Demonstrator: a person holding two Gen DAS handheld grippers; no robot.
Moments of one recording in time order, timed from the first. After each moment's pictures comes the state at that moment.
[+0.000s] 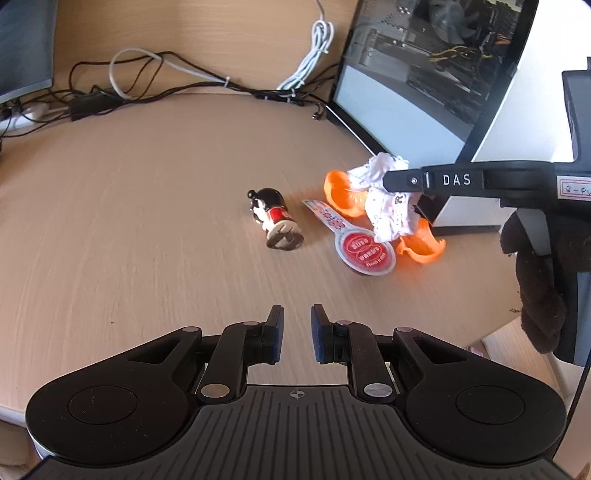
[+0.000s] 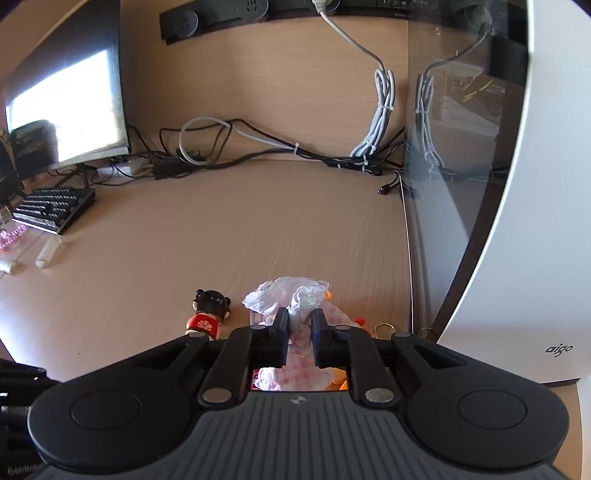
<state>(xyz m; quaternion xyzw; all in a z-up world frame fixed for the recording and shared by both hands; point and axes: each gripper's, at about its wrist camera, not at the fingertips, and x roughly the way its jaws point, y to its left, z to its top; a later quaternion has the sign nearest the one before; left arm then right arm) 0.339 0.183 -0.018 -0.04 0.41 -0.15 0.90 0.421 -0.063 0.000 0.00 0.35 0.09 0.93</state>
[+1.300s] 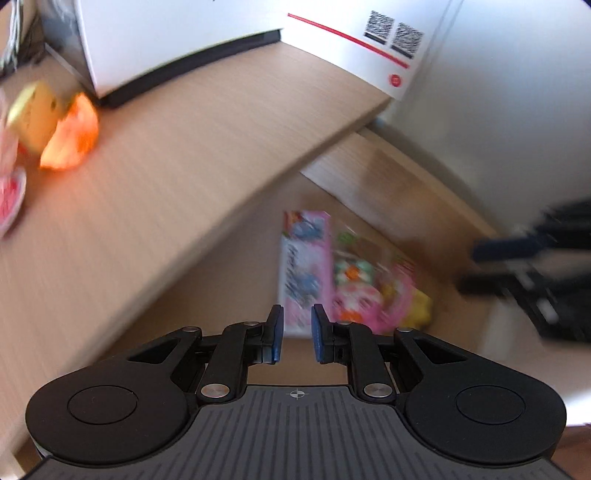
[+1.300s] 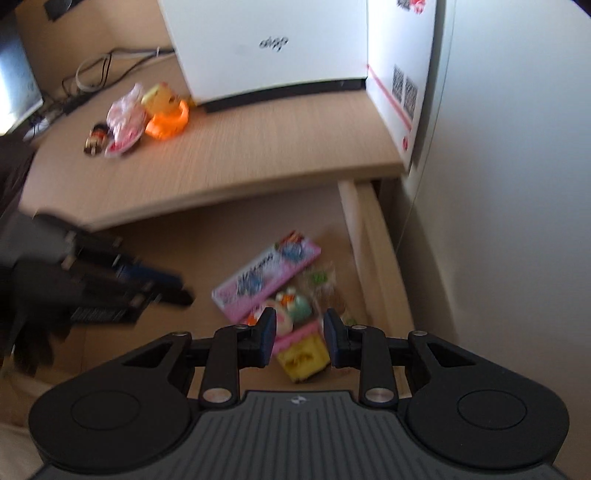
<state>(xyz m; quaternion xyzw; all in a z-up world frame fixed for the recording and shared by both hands) 0.303 -0.047 -0.098 0.17 0.49 -0.38 0.77 0.190 -0.198 -0.060 0.09 0.49 -0.05 0.86</state>
